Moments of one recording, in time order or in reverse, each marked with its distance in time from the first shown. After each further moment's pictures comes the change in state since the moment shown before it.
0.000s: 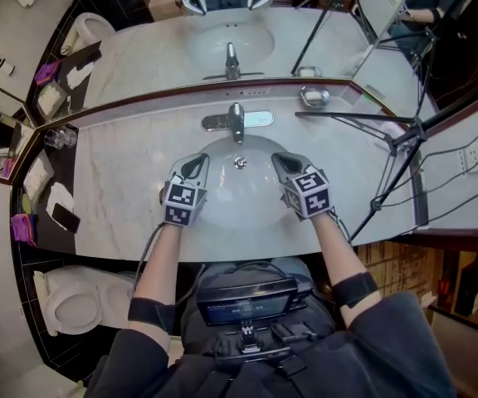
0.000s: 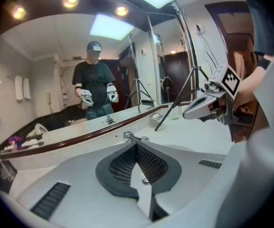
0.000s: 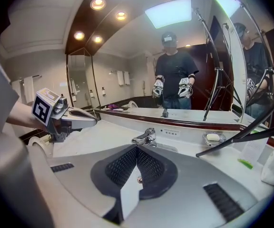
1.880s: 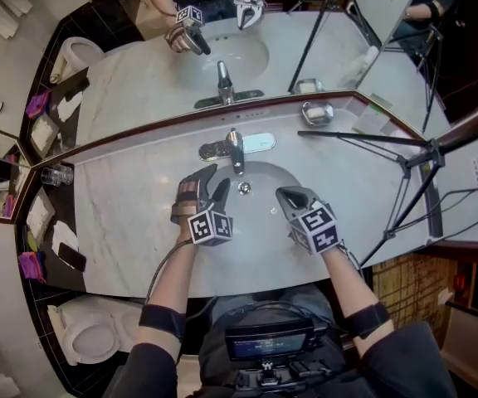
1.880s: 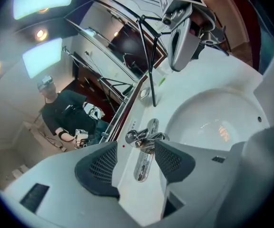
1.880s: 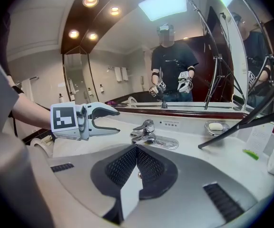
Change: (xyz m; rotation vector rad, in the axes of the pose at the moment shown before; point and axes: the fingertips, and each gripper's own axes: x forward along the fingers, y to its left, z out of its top) left arm 0.100 -0.002 -0.016 0.747 0.078 0.118; right arm 0.018 -0.009 -0.024 0.039 0.059 0.016
